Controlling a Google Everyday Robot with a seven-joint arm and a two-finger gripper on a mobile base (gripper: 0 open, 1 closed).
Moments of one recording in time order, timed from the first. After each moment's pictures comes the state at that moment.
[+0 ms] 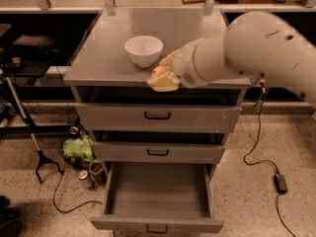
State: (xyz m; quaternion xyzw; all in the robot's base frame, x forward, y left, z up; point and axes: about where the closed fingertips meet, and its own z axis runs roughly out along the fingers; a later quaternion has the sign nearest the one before) arm 0.581 -0.014 0.914 -0.50 0.73 0.10 0.45
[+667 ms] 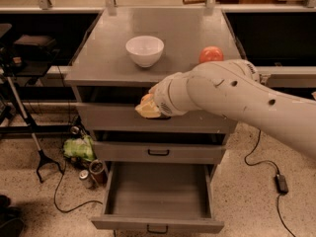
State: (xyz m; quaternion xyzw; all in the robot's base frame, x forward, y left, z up) arm 0.568 0.022 0.833 -0.47 0.77 0.09 0.42
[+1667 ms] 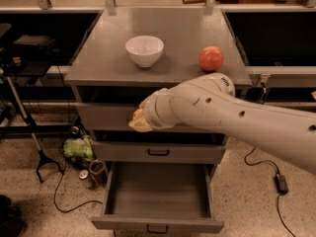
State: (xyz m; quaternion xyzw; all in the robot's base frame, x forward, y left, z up) arm 0.563 0.044 0.781 -0.52 0.75 0.08 0.39
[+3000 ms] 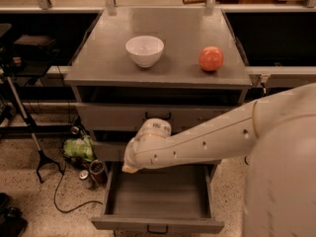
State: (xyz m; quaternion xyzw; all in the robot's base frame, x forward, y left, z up) arm 0.557 0.108 0.561 -0.64 0.71 0.02 0.28
